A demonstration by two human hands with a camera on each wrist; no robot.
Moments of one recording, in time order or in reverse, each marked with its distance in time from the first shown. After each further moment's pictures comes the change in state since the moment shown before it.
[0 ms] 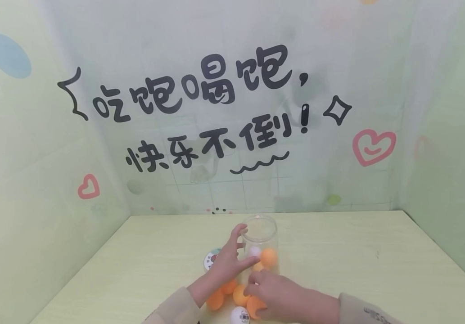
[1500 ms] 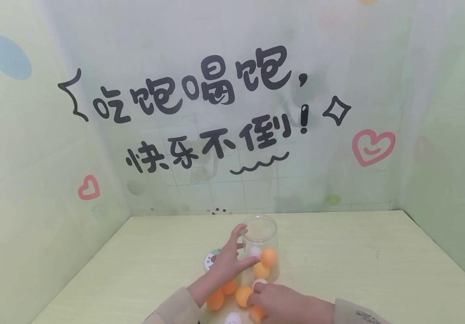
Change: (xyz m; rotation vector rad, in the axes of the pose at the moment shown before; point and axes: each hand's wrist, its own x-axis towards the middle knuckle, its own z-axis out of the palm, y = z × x) left_hand -0.001 0.001 0.000 0.005 0.009 0.009; right_hand -0.008 0.003 0.022 0.141 -0.094 0.014
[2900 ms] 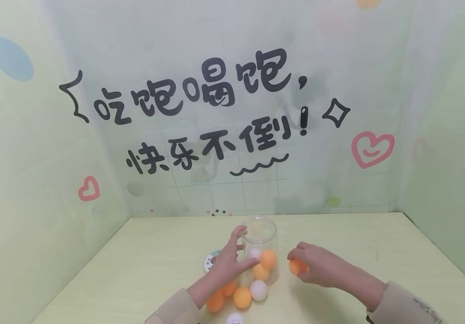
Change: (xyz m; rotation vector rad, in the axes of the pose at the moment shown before) left_hand -0.002 0.002 -0.001 -0.017 -0.010 -0.020; right_hand -0.046 0.043 -0.067 0.056 0.084 0.392
